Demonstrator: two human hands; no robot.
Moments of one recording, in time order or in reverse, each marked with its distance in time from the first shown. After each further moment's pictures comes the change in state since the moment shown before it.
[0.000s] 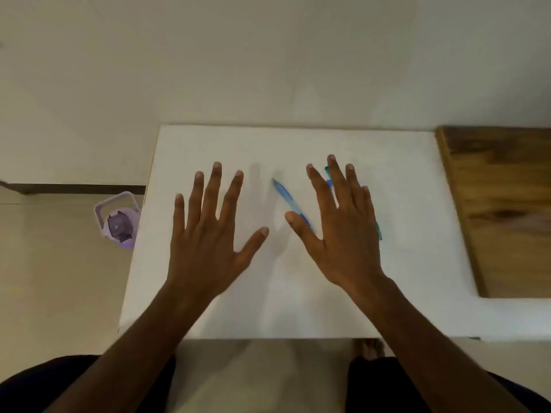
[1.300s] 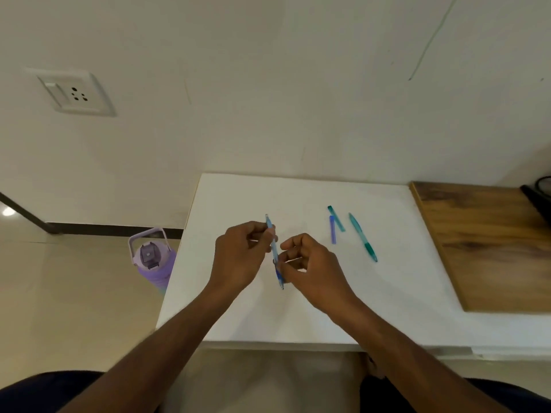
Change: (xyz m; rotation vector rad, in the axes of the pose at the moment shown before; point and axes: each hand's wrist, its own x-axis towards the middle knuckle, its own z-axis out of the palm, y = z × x) left_hand -0.020 0.013 -0.041 -0.887 0.038 -0.243; right_hand -0.047 -0.064 0.000 0.791 -0.190 0.149
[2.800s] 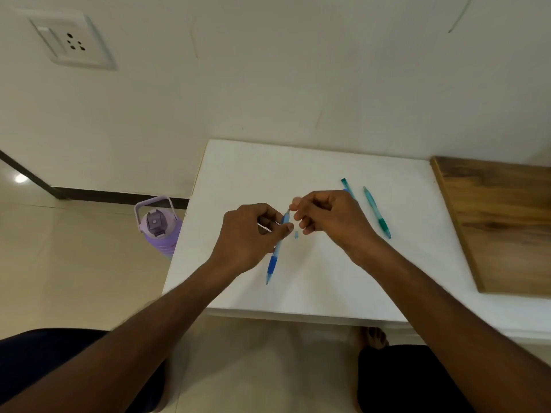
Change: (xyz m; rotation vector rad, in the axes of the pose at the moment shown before) left_hand -0.006 -0.024 0.000 0.031 -0.107 0.028; right_hand 0.039 -0.007 -0.025 0.086 -0.031 0.002
